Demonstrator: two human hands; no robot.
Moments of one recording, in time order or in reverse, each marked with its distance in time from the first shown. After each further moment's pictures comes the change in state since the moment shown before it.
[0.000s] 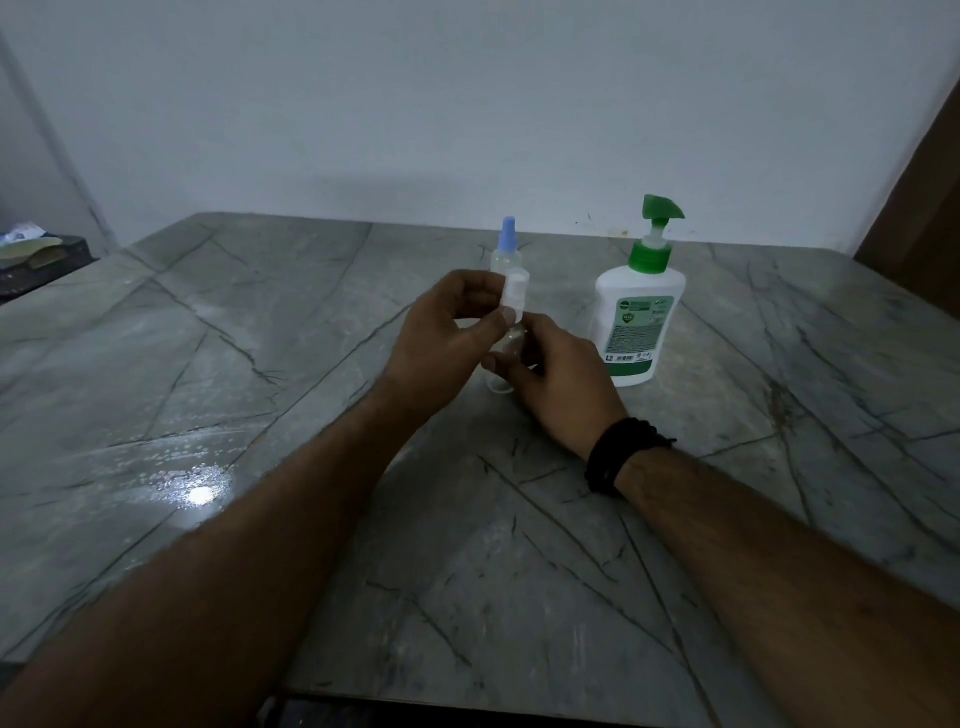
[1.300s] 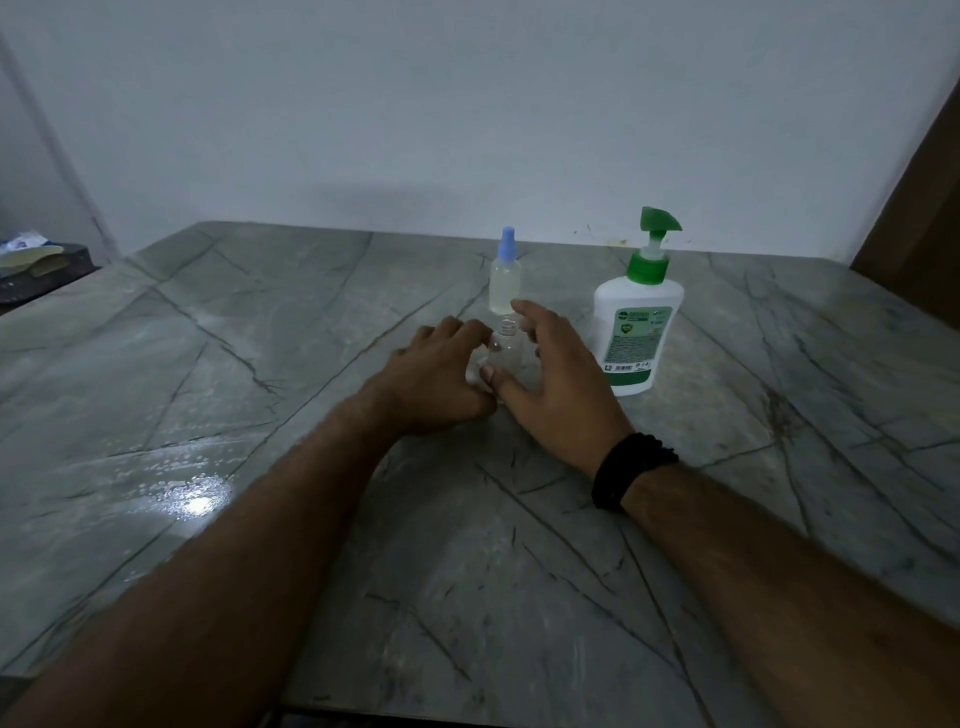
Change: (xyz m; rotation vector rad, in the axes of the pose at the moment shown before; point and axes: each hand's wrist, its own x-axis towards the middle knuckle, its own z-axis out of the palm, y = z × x) left_hand 0.011 -0.024 -0.015 0.811 -0.449 -0.061; right_hand -0.004 0.001 0.003 -0.048 0.036 -0.090
